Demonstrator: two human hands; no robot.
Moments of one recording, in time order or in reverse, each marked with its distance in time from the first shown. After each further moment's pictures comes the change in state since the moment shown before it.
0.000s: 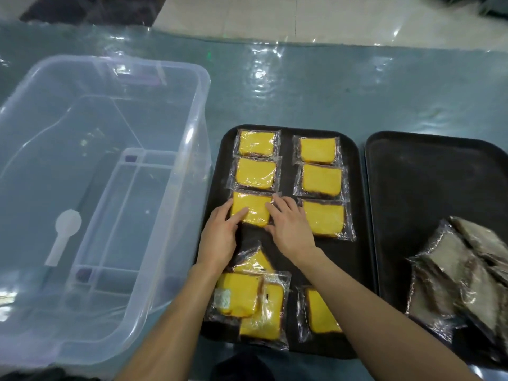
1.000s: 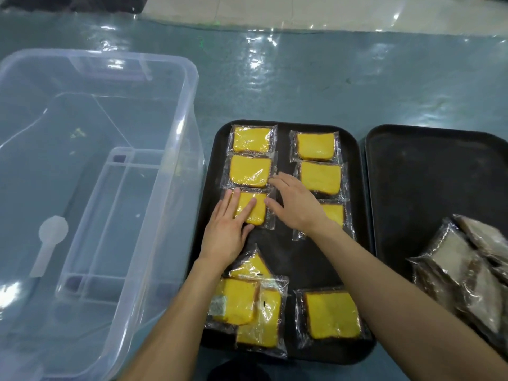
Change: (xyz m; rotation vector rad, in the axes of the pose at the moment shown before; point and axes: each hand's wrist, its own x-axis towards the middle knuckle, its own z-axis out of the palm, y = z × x) left_hand 0.026 0.006 0.016 0.311 -0.118 0.160; right_hand 0.045 0.037 -0.037 0.247 0.003 -0.081
